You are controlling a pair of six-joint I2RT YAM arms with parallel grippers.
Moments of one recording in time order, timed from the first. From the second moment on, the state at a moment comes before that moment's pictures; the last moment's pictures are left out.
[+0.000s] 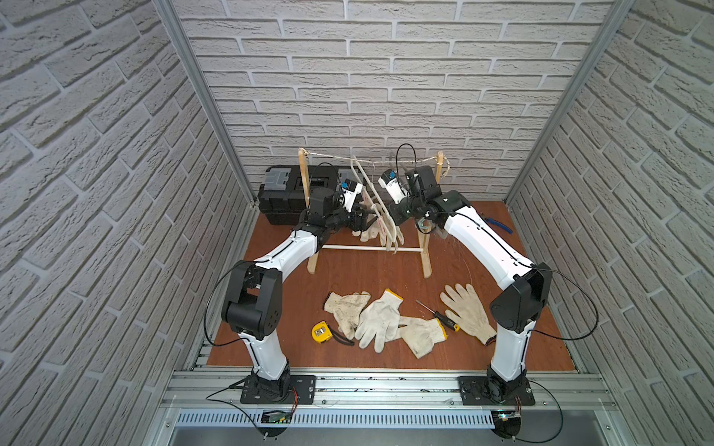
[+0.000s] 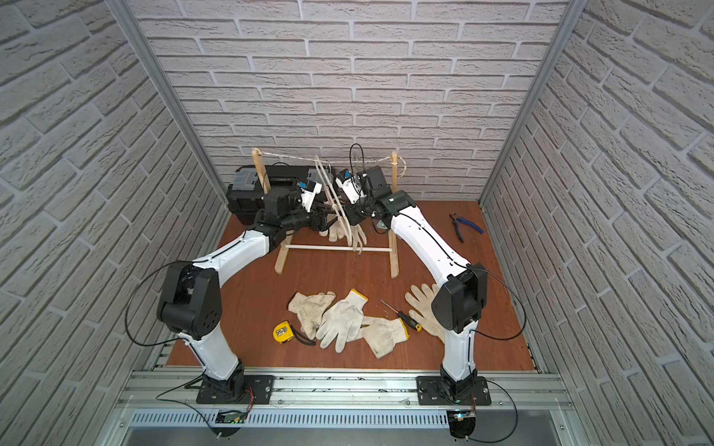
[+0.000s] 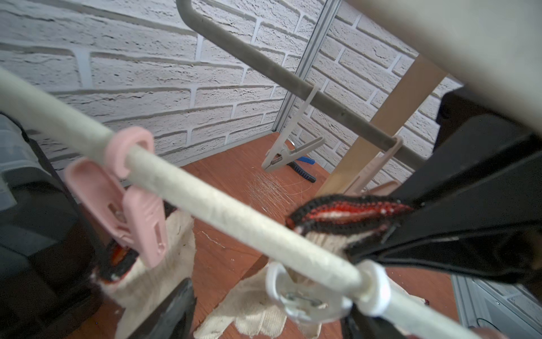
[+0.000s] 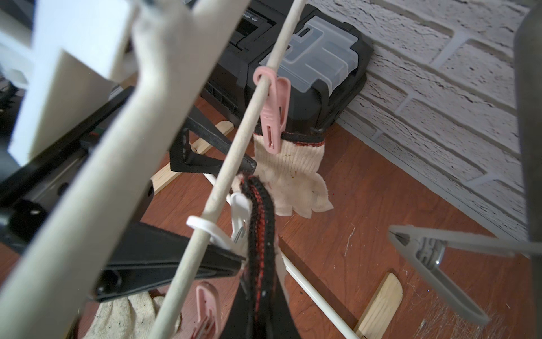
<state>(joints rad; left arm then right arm) -0.33 1.78 1.32 0.16 0.70 -0.17 0.48 1.92 2.00 -0.79 -0.17 -0.12</state>
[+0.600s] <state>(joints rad) -0.36 1.78 1.27 0.27 0.74 -0.05 0.48 1.95 2.01 -0.84 -0.20 -0.15</state>
